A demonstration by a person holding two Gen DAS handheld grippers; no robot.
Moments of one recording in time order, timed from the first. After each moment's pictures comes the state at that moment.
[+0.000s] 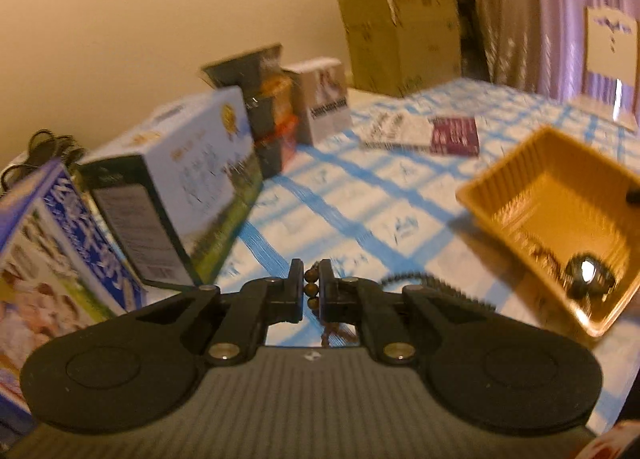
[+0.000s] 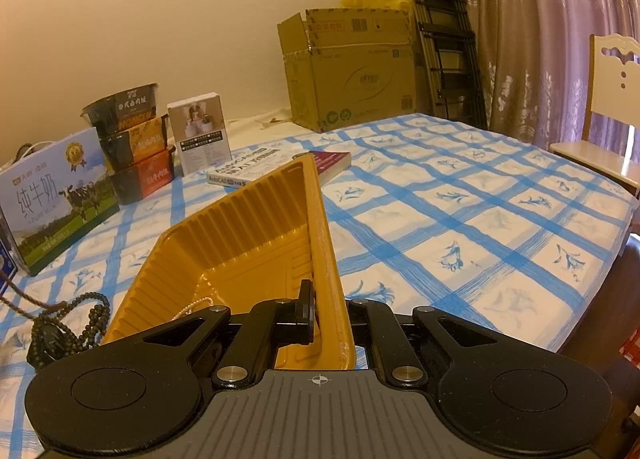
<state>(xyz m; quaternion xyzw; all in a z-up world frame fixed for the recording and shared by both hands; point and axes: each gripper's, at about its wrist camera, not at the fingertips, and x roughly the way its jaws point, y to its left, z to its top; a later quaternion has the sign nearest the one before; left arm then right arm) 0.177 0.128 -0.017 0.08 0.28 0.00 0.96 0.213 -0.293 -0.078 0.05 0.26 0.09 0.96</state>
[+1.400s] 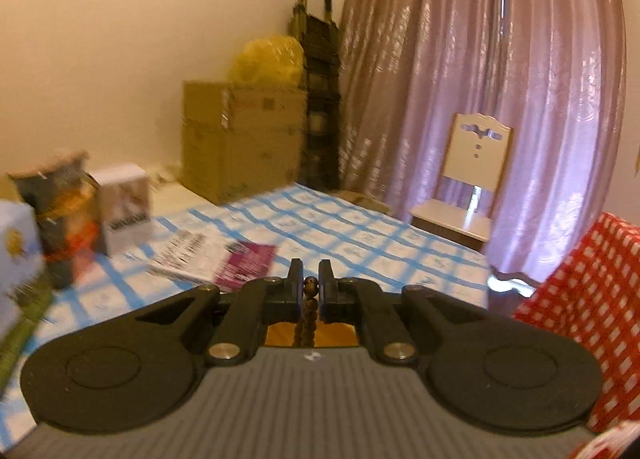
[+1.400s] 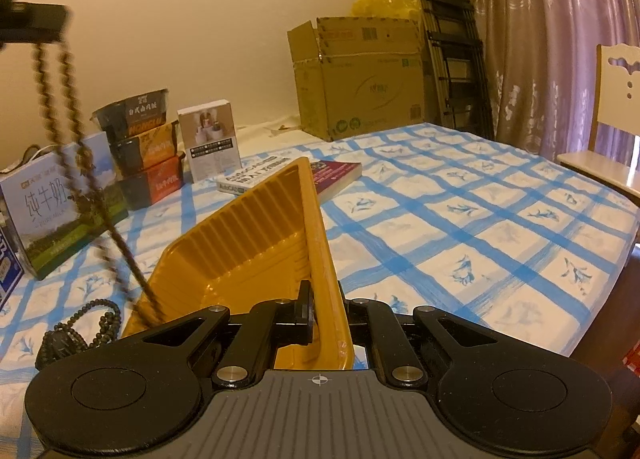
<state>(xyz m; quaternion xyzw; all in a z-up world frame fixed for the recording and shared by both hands) 0.224 -0.053 0.083 -0.03 0.19 -0.23 0.95 0.216 -0.277 -0.066 0.04 0.25 0.09 0.96</state>
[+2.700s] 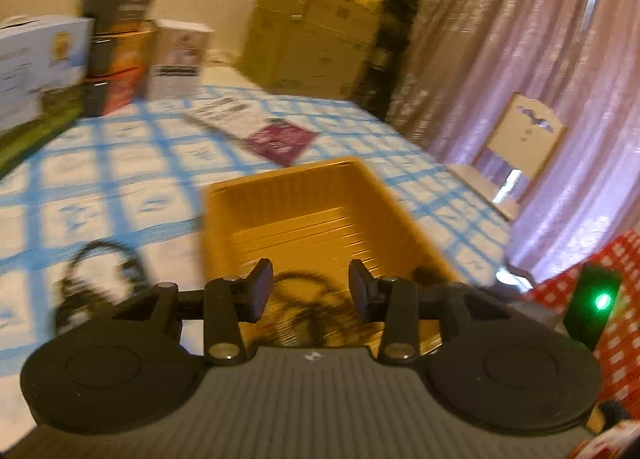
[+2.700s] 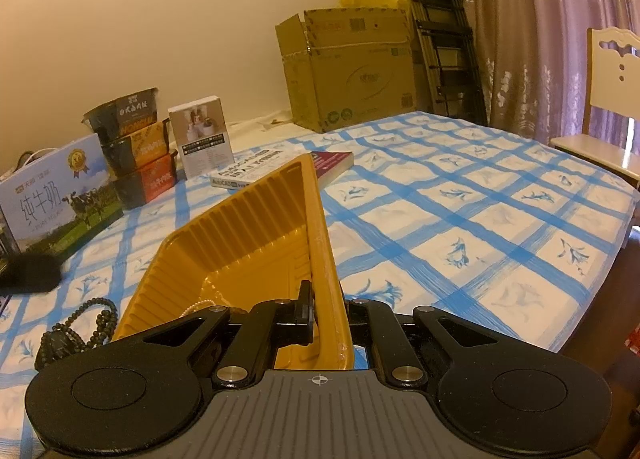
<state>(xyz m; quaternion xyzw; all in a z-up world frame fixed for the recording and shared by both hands) 0.175 -0.027 -0.033 -0.14 0.31 -0.13 0.93 0.214 -0.284 -0.070 0.06 0.26 0.09 0.96</state>
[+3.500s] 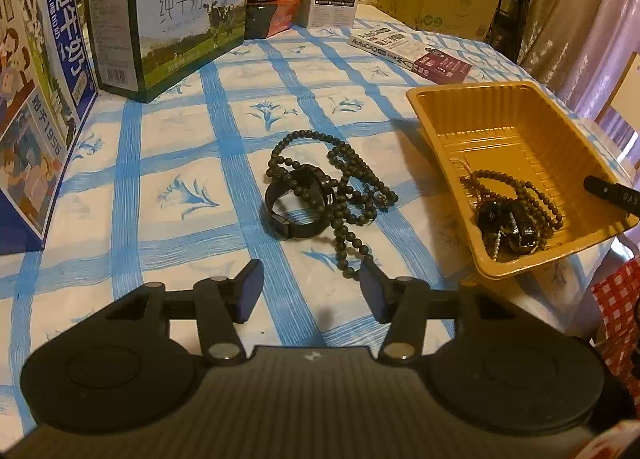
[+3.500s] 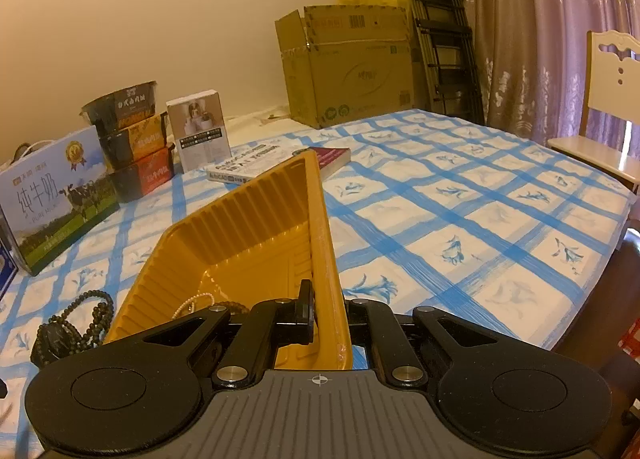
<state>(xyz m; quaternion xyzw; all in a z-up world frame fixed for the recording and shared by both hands) 0.122 0.055 -0.086 -0.09 0.42 0.03 0.90 0.208 -0.287 -0.072 0.06 0.27 0.08 0.96</state>
